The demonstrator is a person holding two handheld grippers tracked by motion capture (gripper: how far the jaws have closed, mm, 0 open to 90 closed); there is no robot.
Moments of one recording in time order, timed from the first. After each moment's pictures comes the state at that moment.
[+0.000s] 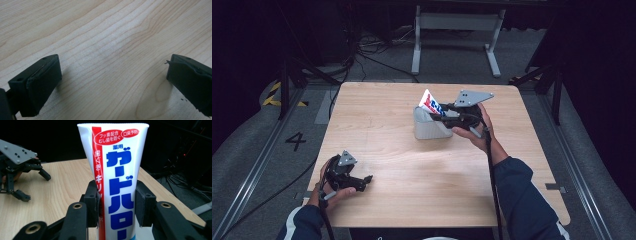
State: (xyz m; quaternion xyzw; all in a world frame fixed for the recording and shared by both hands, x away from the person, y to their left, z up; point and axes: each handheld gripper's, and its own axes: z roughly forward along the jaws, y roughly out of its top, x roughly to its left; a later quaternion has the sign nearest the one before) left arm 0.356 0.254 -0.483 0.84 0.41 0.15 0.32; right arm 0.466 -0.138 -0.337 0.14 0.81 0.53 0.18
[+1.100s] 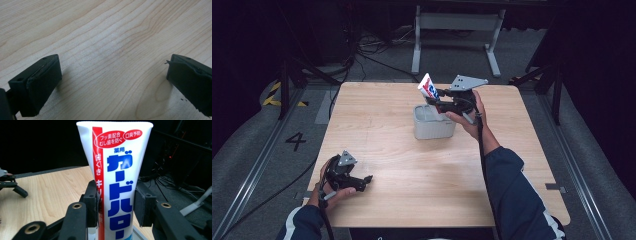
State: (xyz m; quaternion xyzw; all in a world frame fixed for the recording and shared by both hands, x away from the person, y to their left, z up) left arm 0.355 0.254 -0.483 0.84 0.41 0.16 0.32; right arm 0.501 -0.124 -0.326 0.18 0.79 0.54 0.21
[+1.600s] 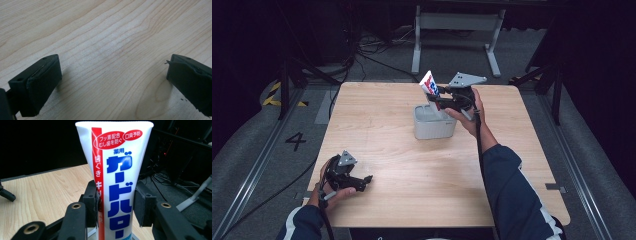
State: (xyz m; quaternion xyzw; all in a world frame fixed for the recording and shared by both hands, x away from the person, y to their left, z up) left arm 0.355 0.254 -0.483 0.84 0.41 0.16 0.32; right arm 0.517 -0.124 -0.332 0.20 0.79 0.54 0.21
